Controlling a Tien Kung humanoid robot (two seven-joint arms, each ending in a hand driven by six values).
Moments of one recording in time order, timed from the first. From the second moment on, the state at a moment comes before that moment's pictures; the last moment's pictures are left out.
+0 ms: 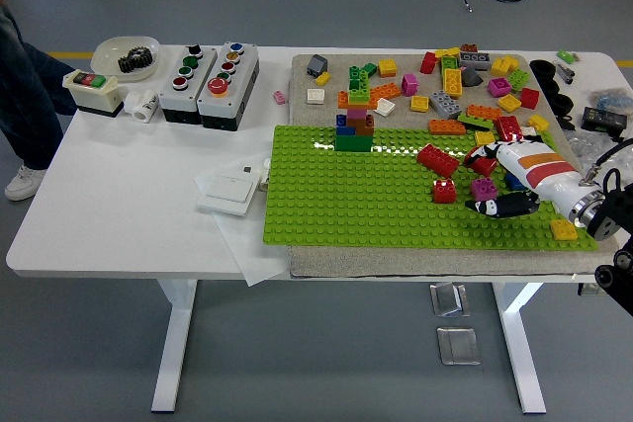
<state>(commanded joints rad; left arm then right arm) -0.06 0.00 -1.23 -0.18 1.20 0.09 0.26 0.62 -0.47 0.71 1.00 -1.90 -0.20 0.17</state>
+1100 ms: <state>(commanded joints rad) -0.06 0.00 -1.20 -0.18 1.19 0.09 0.26 0.68 -0.36 0.69 0.91 -1.92 -0.17 0.15</state>
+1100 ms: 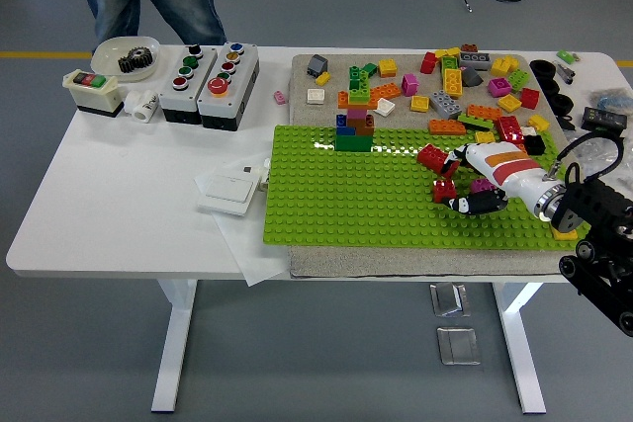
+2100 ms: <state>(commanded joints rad) -0.06 0.00 -1.18 -0.18 1.17 0.09 0.26 0.69 -0.32 0.69 0.85 -1.94 -0.15 0.13</state>
